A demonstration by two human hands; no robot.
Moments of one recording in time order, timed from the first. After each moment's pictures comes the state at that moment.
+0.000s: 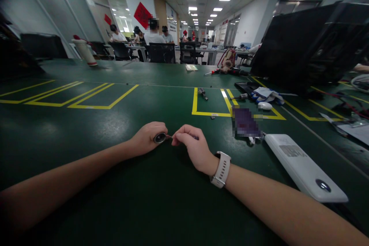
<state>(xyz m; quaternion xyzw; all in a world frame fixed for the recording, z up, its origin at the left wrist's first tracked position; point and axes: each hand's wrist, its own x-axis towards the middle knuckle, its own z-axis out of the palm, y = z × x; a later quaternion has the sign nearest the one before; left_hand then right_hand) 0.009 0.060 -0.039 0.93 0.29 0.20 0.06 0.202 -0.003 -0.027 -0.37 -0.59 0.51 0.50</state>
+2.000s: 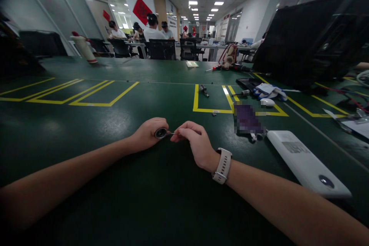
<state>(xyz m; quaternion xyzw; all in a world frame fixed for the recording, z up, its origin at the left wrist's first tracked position) 0.011 0.061 -0.039 0.92 0.30 0.23 0.08 0.201 -0.001 -0.038 -0.37 -0.51 0.58 0.52</state>
